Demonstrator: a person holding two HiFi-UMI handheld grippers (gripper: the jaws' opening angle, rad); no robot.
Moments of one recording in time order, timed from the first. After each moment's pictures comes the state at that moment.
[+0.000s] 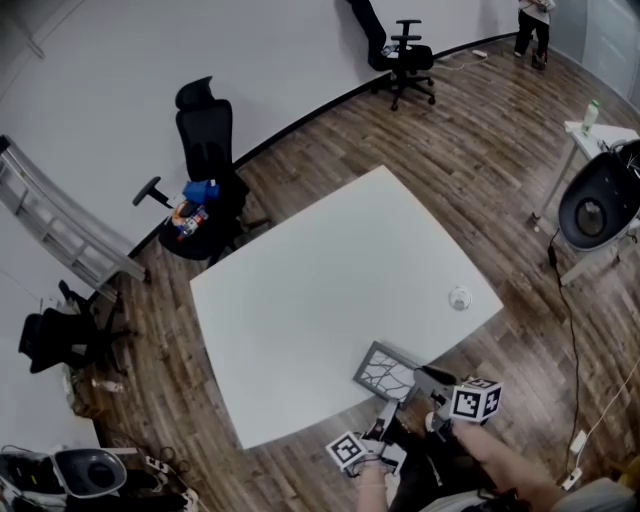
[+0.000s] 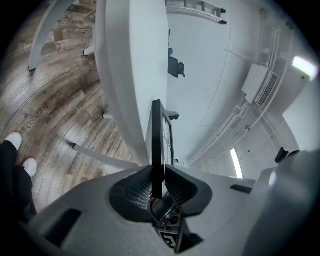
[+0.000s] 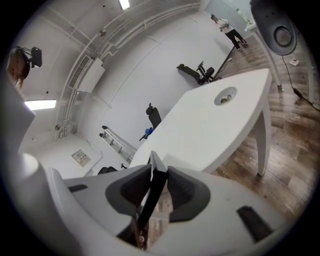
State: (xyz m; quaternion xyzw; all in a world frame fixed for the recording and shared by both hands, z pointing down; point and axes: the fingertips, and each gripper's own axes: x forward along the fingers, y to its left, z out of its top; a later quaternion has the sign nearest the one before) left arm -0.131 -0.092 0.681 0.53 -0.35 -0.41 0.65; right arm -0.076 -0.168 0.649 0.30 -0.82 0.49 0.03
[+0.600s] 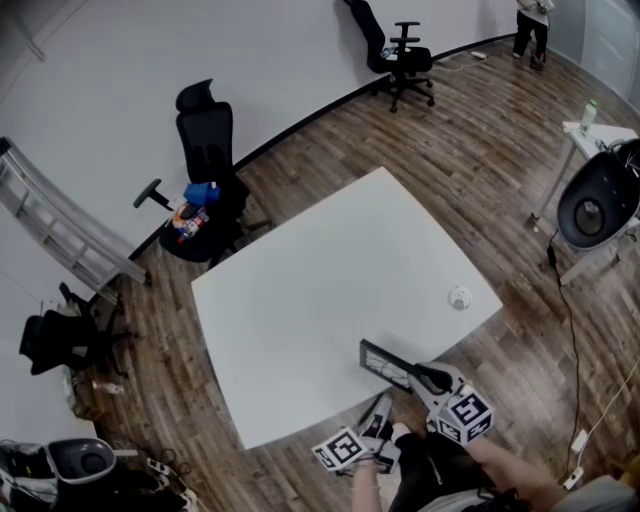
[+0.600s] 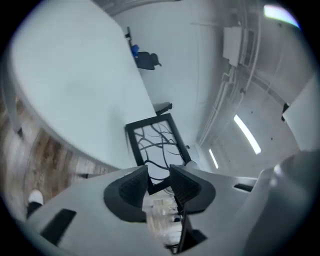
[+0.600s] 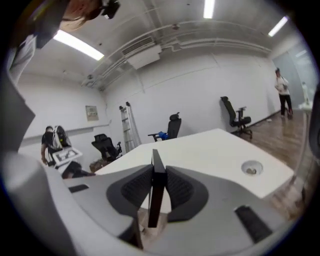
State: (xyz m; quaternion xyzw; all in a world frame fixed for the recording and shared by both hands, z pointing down) left arm -0.156 -0.102 0.647 0.63 -0.46 -0.23 0.58; right arm -0.097 -0.157 0.588 0.30 -0.93 0.18 0.10
